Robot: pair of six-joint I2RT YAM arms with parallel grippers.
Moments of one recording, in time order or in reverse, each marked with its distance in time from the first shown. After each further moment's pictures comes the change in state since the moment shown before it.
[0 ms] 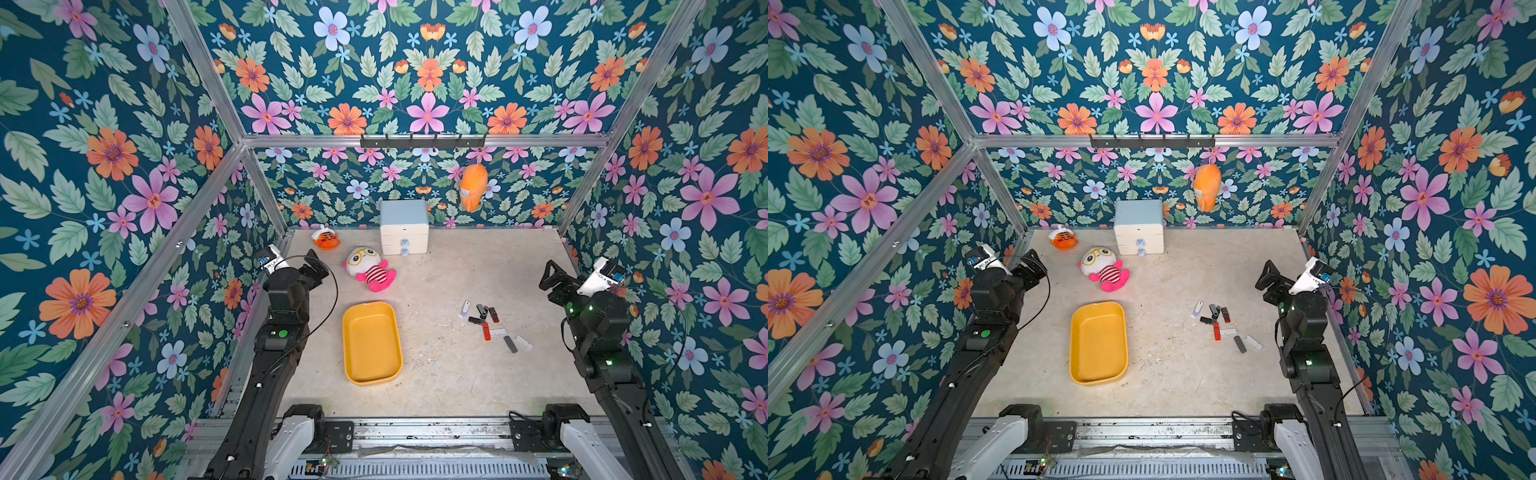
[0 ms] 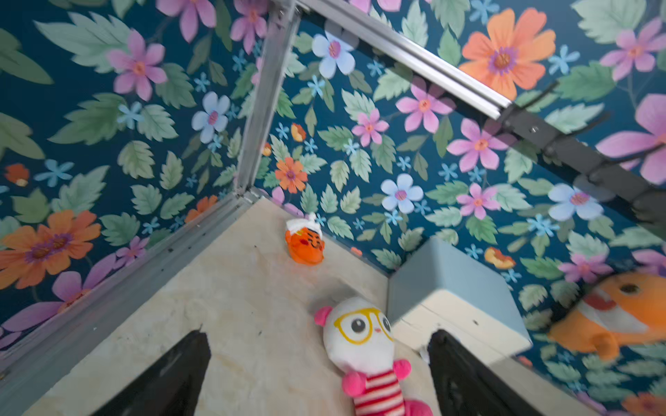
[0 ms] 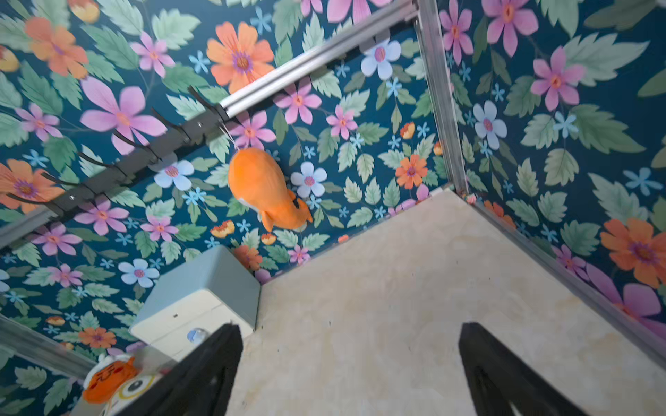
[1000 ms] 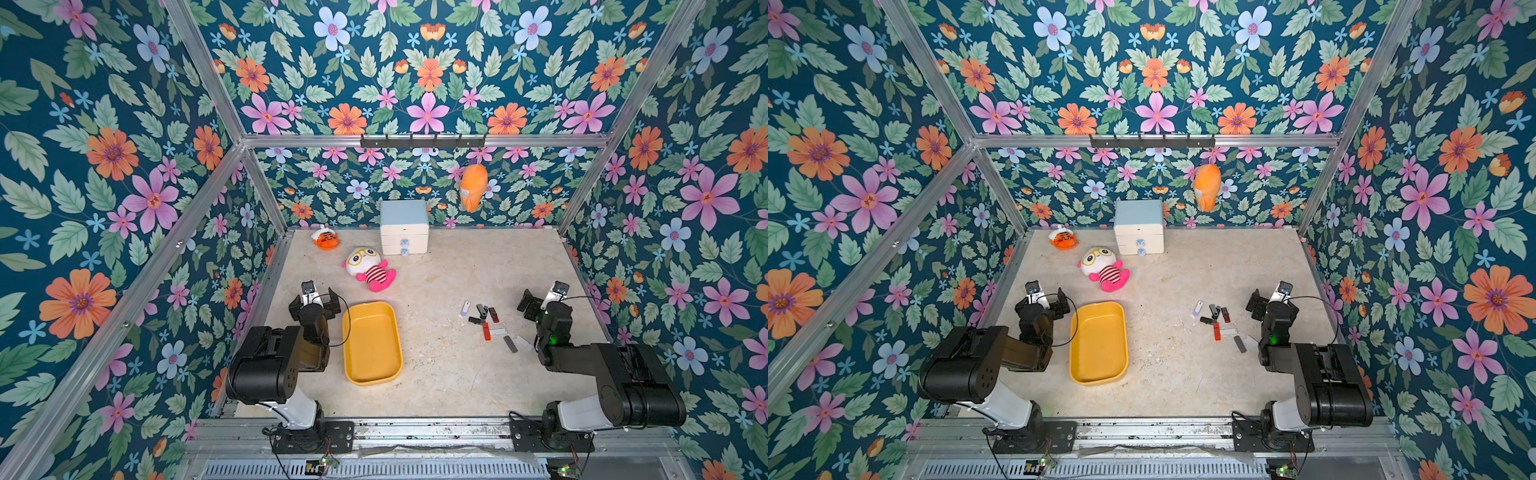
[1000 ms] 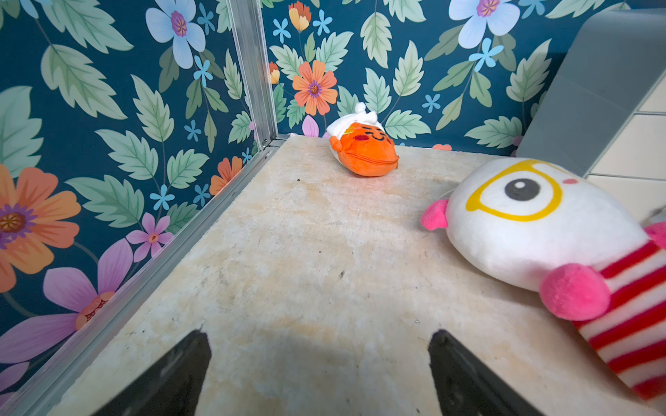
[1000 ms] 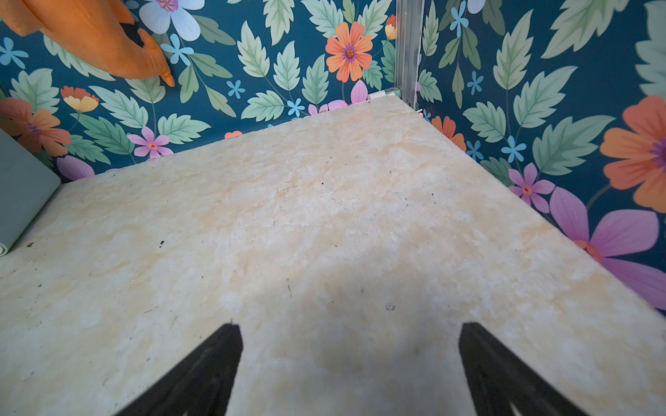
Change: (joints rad) left arm 0.048 0.711 -0.575 1.324 -0.080 0.451; right arm -0.068 0.714 -0.475 1.096 0.087 -0.270
